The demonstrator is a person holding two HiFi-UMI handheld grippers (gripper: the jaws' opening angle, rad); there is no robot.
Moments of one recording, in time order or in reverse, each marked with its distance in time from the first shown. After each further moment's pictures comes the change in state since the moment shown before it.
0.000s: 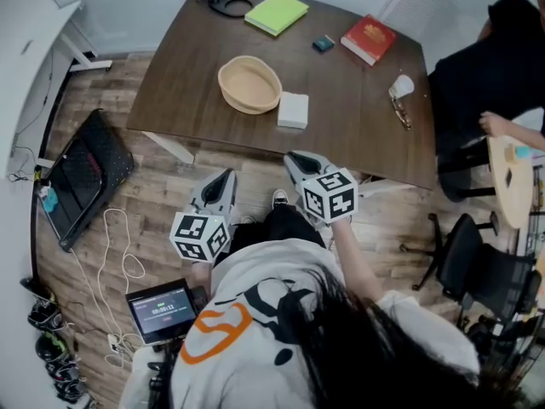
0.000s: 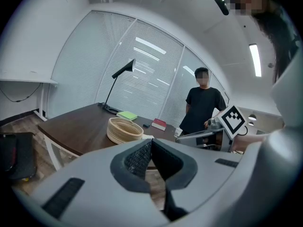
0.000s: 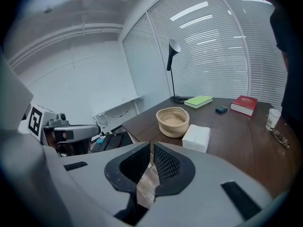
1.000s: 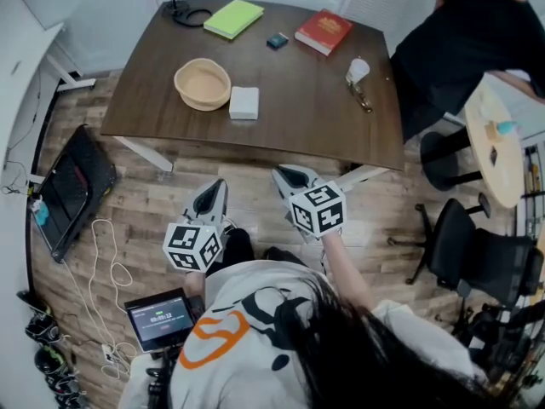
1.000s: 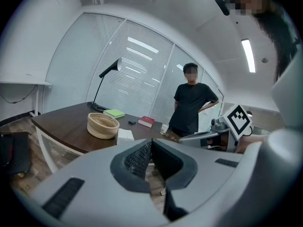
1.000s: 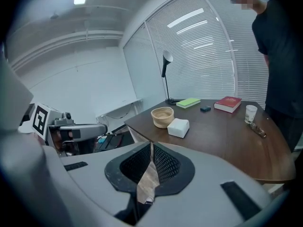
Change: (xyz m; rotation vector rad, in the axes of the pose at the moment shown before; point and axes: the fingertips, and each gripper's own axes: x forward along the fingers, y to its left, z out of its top) left arm -0.002 -0.121 -0.033 0.037 0.001 -0.034; right arm -0.118 -0.027 -0.049 0.009 -0.043 -0.011
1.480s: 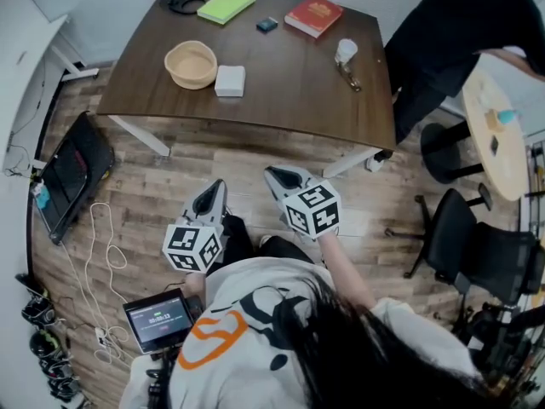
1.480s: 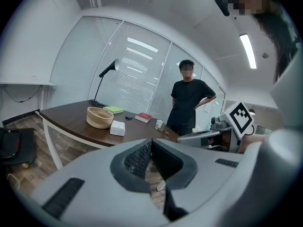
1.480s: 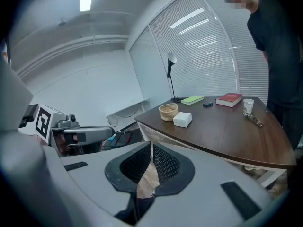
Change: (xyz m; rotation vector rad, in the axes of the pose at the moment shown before) left arm -0.031 -0.081 -0.046 0.001 0.011 0.044; right arm -0.070 0.015 -0.051 -0.006 -0.004 0.090
